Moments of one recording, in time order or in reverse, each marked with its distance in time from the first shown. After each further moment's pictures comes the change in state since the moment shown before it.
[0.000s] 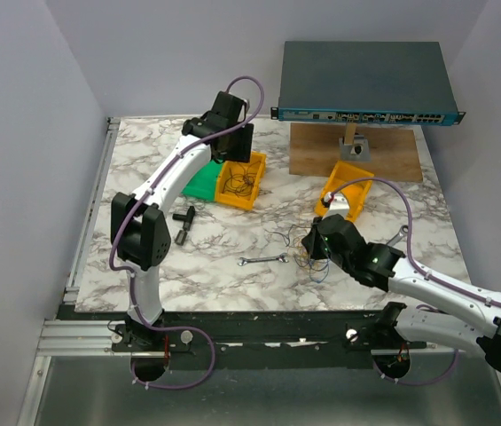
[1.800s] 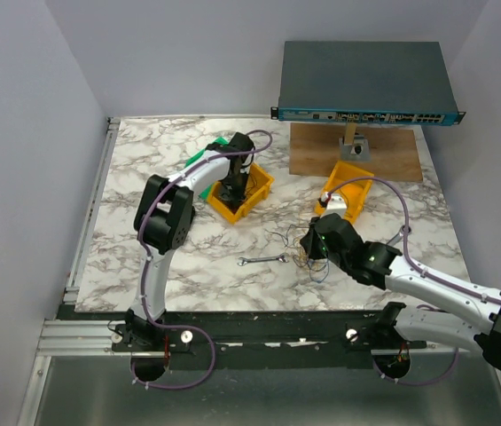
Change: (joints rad) left arm -0.014 0.235 -0.155 -0.093 0.093 -0.006; right arm 0.000 0.031 0.008 0.006 -0.010 0.004
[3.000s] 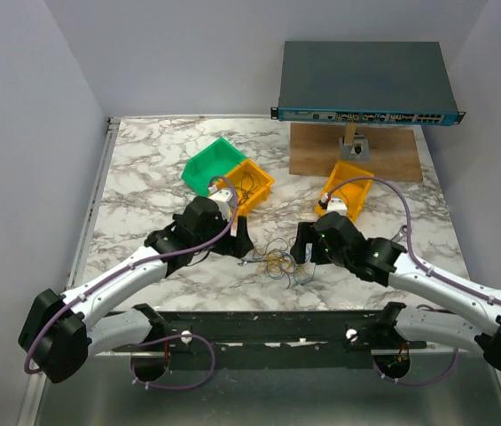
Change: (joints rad) left arm -0.198 -1.106 -1.066 0.620 0.082 -0.177; right arm 0.000 -0.008 0.078 -0.177 -0.120 0.043
